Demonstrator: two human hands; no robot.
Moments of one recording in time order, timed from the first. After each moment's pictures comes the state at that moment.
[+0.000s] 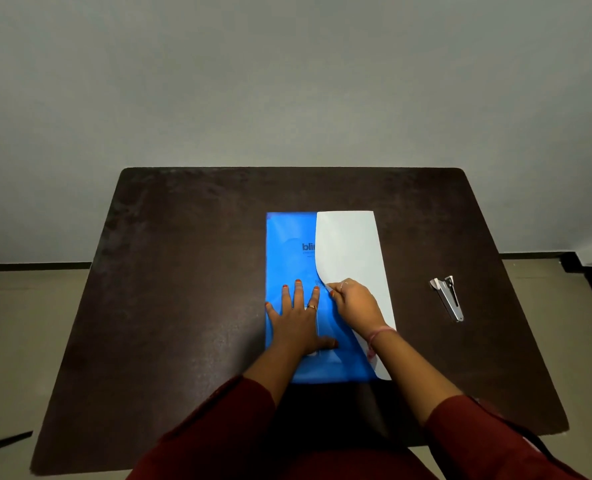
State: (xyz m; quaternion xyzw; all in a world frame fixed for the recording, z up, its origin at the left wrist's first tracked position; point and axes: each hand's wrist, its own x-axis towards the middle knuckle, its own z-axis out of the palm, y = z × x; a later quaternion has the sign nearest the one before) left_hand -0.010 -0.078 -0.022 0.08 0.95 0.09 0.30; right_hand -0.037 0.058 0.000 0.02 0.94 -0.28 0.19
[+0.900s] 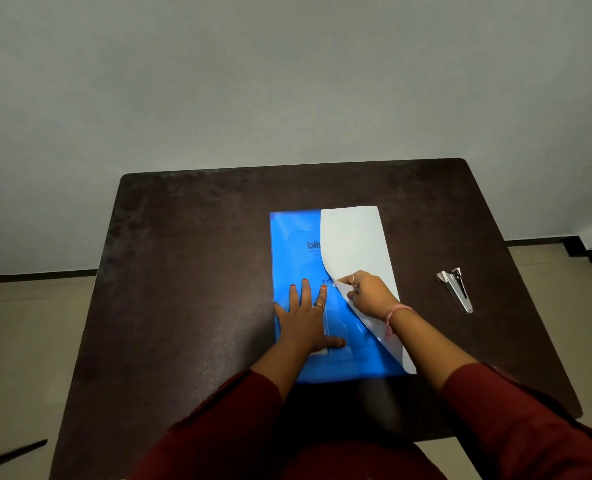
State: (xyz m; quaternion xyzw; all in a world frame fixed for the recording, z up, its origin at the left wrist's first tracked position) left_hand -0.018 -0.086 -0.015 0.12 0.93 0.07 0.34; right_hand -0.053 0.067 0.011 0.04 0.93 -0.26 0.27
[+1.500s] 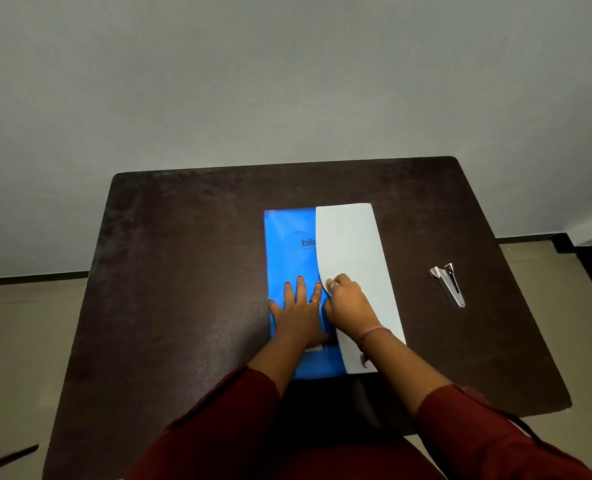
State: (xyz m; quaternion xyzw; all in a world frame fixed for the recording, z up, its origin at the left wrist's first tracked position) left_hand -0.016 -0.084 -0.016 0.12 0.94 0.04 0.31; right_hand -0.027 0.029 0.000 0.04 0.96 -0.21 0.20
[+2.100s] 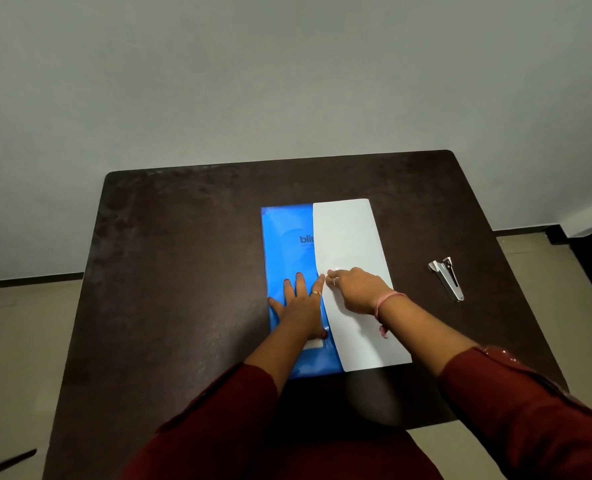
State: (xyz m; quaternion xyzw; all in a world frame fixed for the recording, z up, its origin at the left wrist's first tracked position) left_hand -0.027 -0.082 -0.008 0.09 0.92 0.09 0.36; right_hand -0.055 0.057 0.011 -0.10 0.94 -0.04 0.33
